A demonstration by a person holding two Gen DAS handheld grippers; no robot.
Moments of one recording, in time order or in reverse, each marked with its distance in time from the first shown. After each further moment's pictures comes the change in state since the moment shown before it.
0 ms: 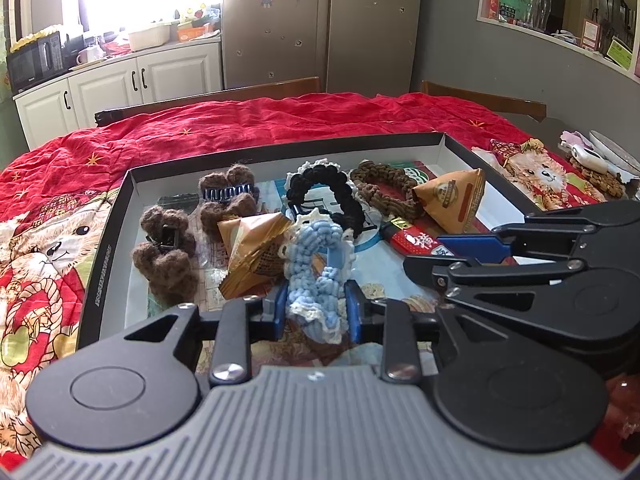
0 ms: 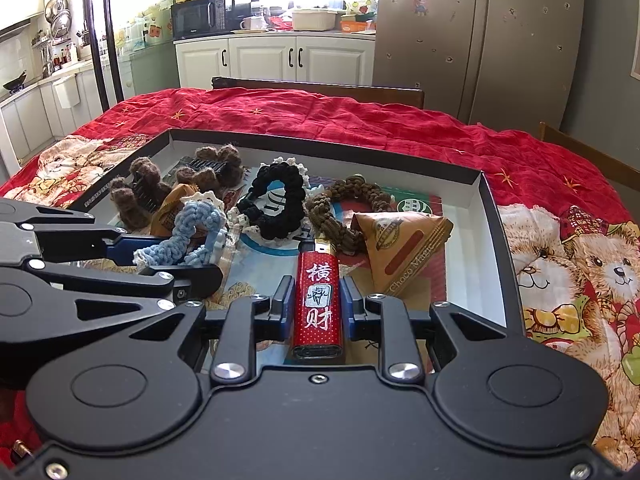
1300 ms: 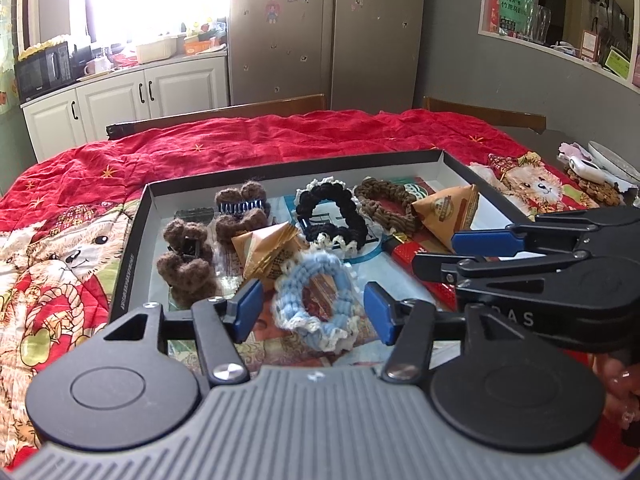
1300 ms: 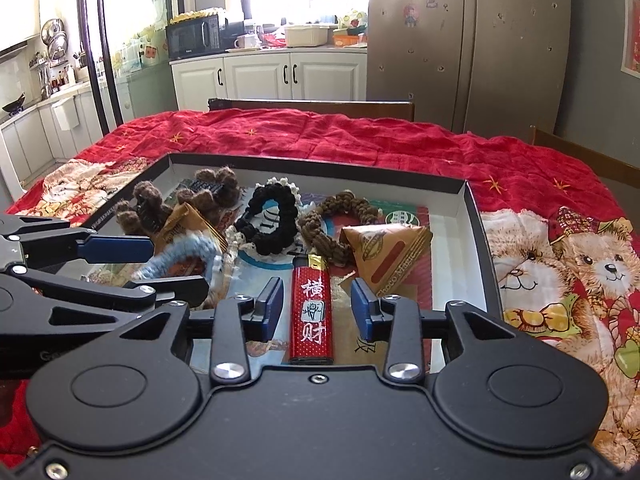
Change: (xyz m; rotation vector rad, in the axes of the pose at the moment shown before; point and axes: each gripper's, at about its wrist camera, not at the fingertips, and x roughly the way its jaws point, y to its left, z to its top) left arm -0.022 0.003 0.001 -0.002 -0.046 0.014; right arm -0.017 -0.007 0.001 0.042 -0.054 0.008
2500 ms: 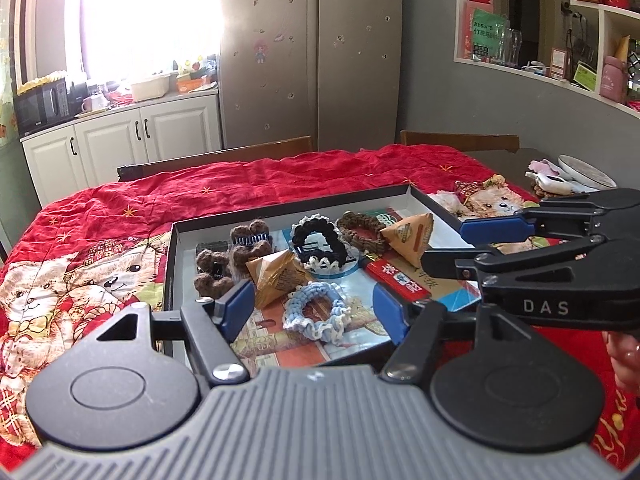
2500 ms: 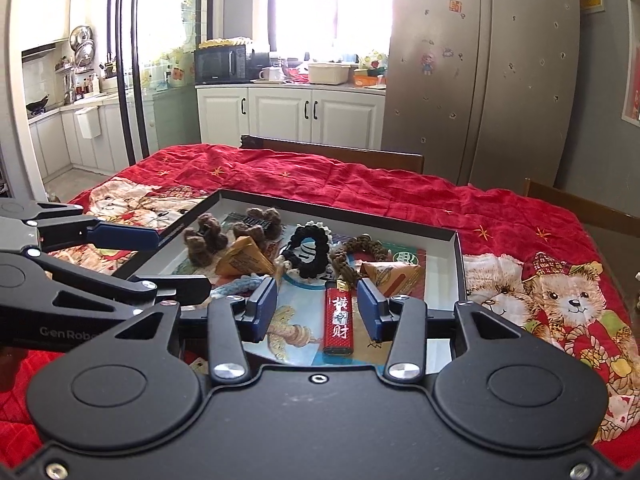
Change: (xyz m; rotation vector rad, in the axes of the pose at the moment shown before) left arm -0.077 -0.002 -0.001 0.052 -0.098 -0.026; right arm -0.089 0.022 0.003 -0.079 -0.102 0.027
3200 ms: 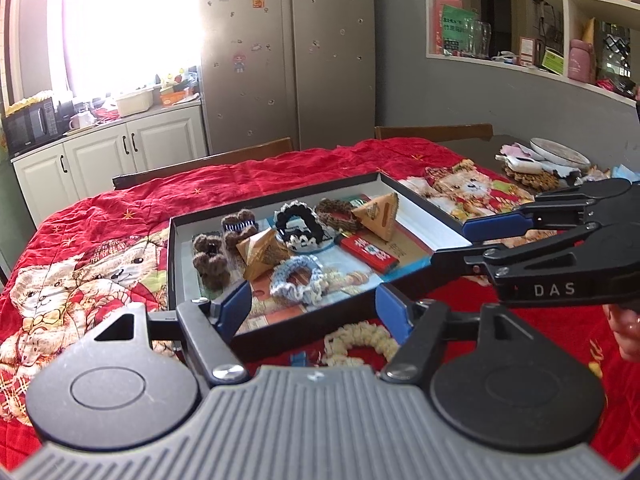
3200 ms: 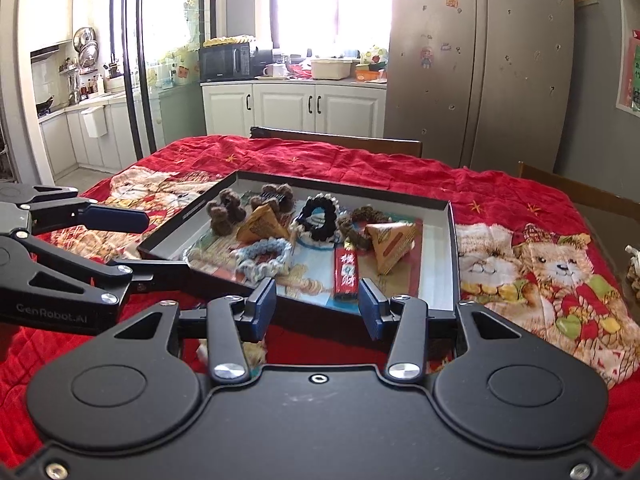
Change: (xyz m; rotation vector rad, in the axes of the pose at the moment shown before) left arm -0.045 -0.012 -0.024 0.072 -0.011 -0.038; right arm -0.048 0.002 -0.031 0.018 0.016 0.020
